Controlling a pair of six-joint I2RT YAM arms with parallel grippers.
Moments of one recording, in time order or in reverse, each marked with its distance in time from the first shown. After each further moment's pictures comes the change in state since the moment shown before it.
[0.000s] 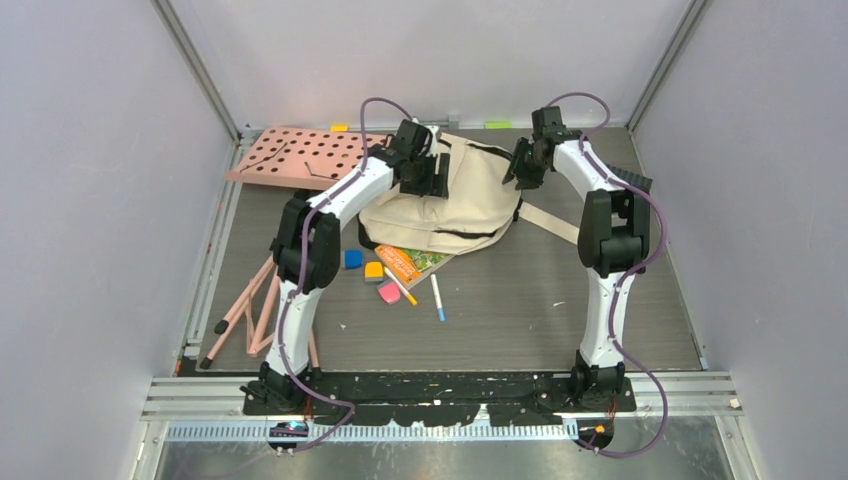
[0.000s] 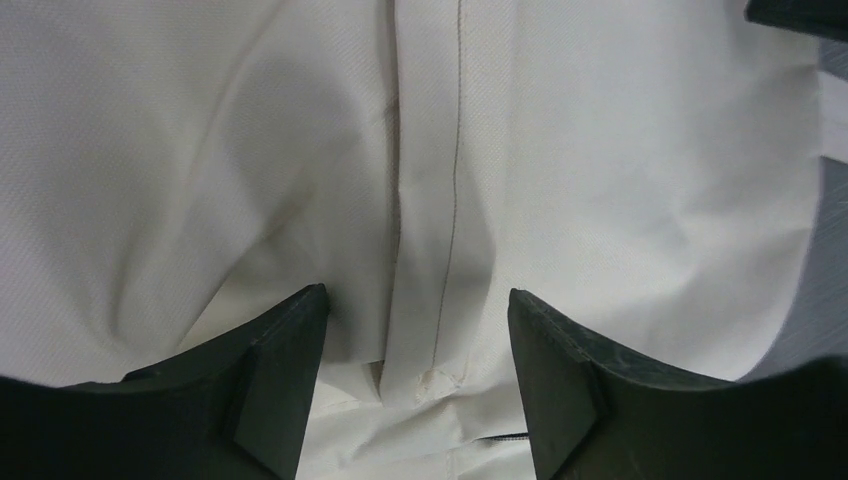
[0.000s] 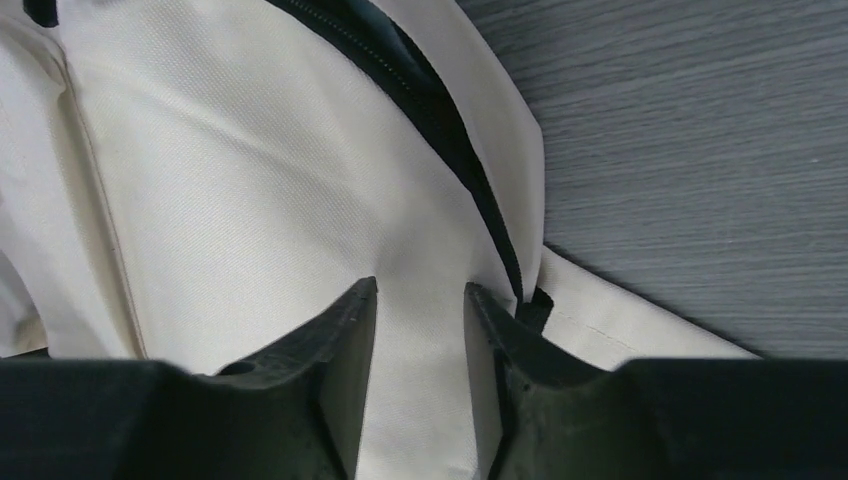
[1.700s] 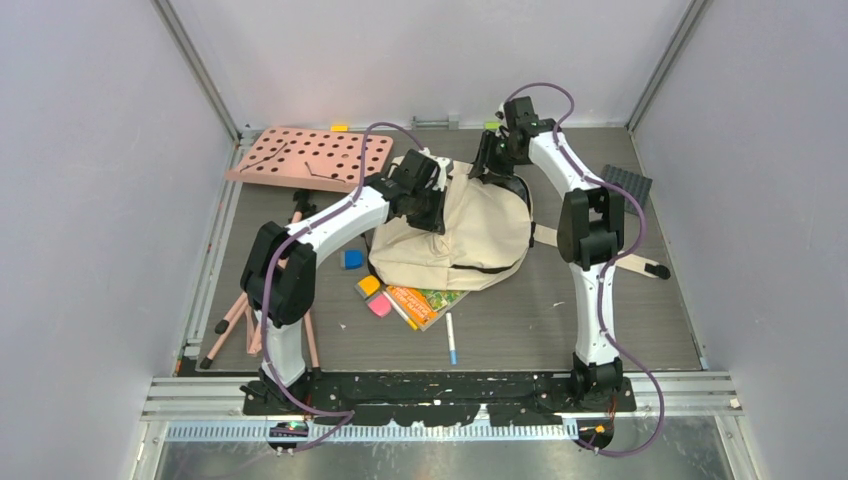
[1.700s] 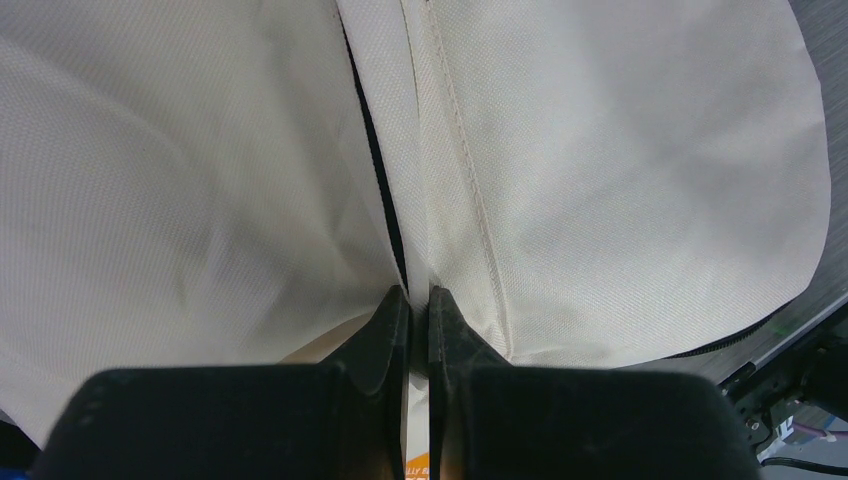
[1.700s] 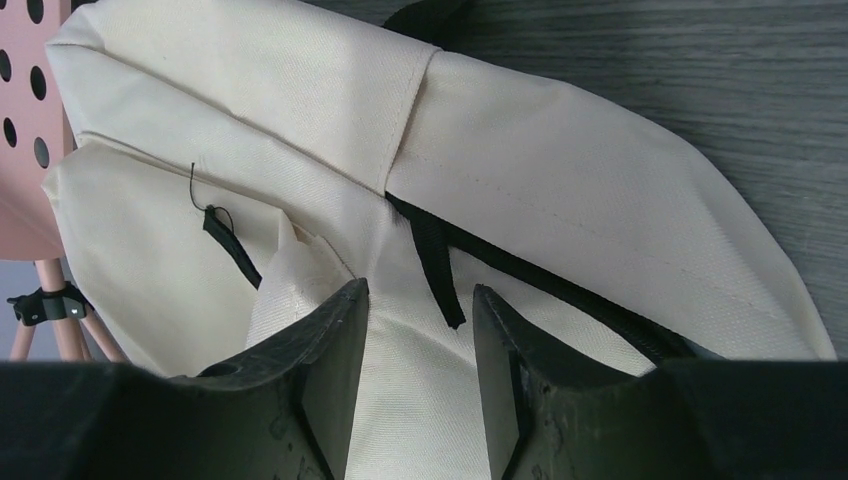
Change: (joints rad) left arm -0.137 -0.319 -0.391 0.023 0.011 -0.007; right arm 0.092 0.146 0.264 -0.110 -0.194 -0.045
